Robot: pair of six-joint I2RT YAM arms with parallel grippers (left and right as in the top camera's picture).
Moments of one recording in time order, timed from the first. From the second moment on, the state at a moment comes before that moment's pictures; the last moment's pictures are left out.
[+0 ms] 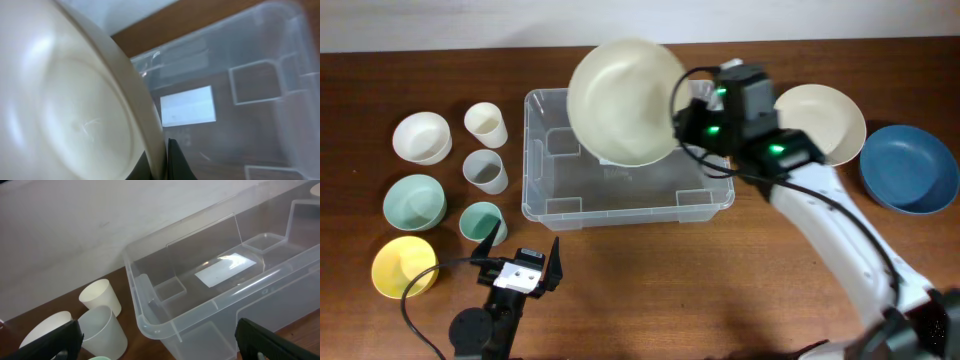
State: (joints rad) left arm 0.01 0.01 0.04 -0.11 0.21 0.37; right arm 0.39 1.59 1.37 -0.47 -0.18 0.71
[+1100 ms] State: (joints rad) left arm 0.01 0.01 0.04 -0.11 0.21 0.37; right arm 0.50 1.90 1.37 -0.44 -0.18 0.77
